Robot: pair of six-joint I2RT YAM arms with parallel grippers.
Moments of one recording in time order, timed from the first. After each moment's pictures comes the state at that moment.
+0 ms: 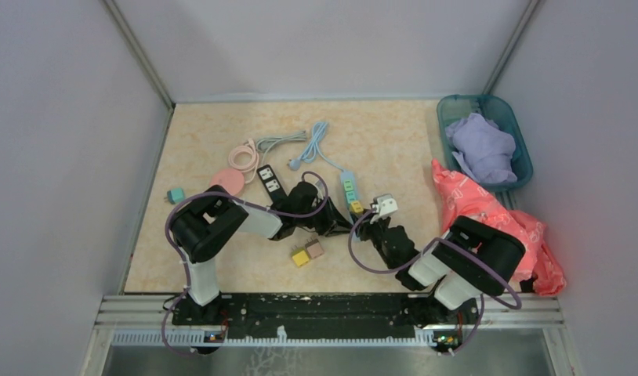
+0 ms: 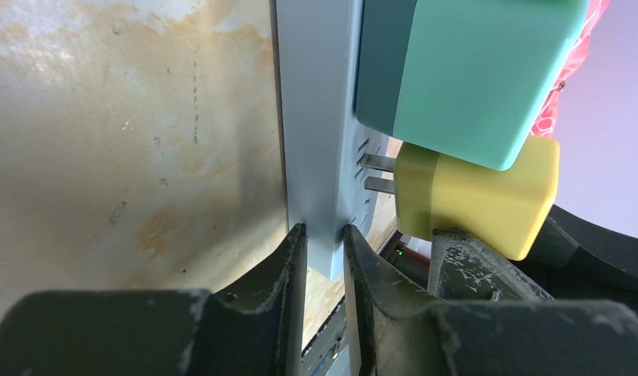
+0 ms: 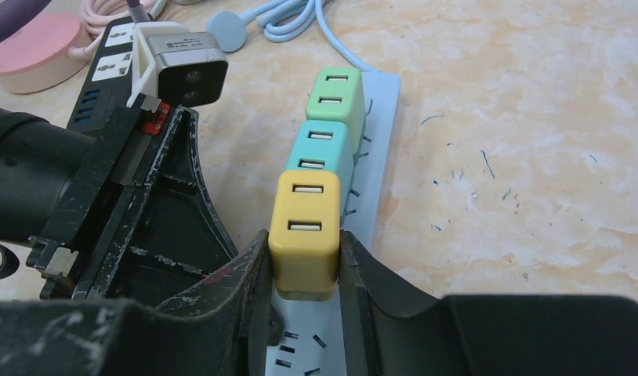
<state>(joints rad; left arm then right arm) -0.82 1.89 0.76 0.55 0.38 -1.25 0.87 1.51 0.08 1.32 0.44 0.19</state>
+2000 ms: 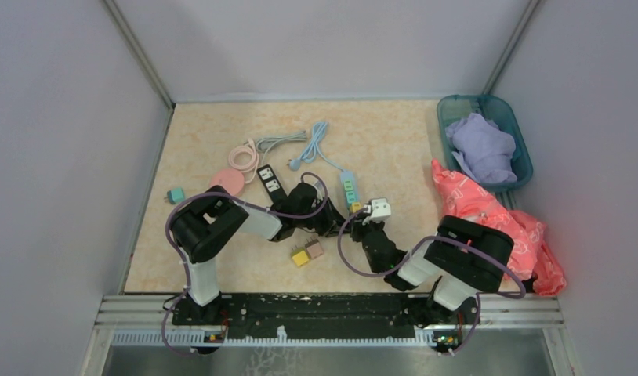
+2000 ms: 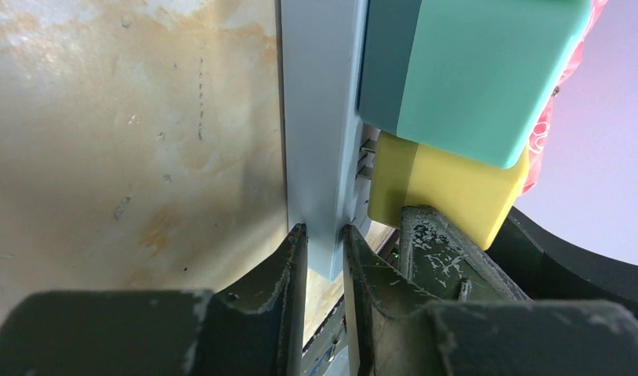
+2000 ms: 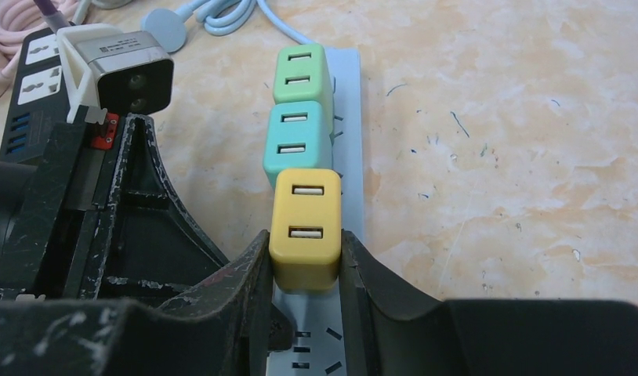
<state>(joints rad) -0.82 1.89 0.75 0.57 0.38 -1.27 1.03 1.56 0.17 1.16 0.77 0.32</state>
